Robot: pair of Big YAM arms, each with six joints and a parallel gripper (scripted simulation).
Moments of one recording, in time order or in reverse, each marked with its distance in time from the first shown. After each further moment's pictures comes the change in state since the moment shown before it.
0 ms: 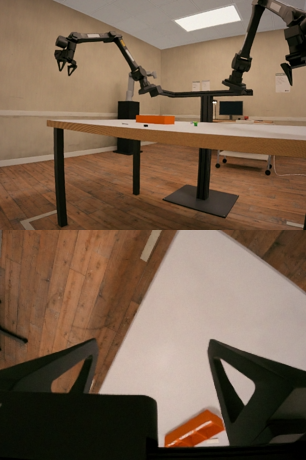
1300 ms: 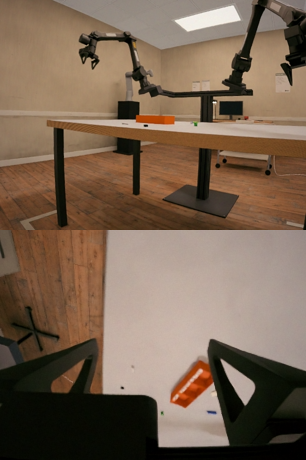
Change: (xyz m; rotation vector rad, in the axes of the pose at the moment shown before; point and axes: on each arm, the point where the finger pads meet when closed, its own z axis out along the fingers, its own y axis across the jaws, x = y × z) left arm 0.000 0.000 0.000 0.000 0.000 0.000; right arm 0.068 -0.145 -0.100 -0.069 0.102 0.270
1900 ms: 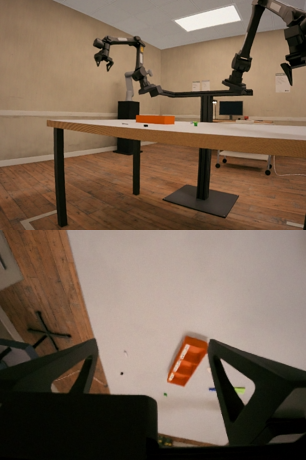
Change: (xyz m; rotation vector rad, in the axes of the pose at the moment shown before) left arm 0.000 0.000 0.000 0.000 0.000 0.000; right arm 0.042 -0.108 -0.022 -0.021 0.070 0.175
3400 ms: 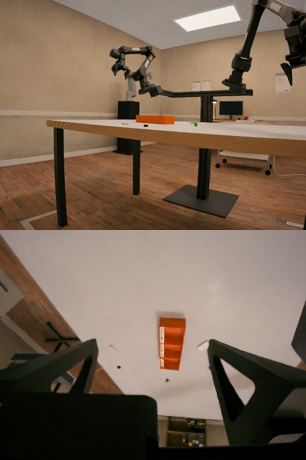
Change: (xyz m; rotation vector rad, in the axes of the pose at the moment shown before) left arm 0.000 0.000 0.000 0.000 0.000 0.000; right arm 0.041 -0.141 0.024 -0.004 0.088 0.246
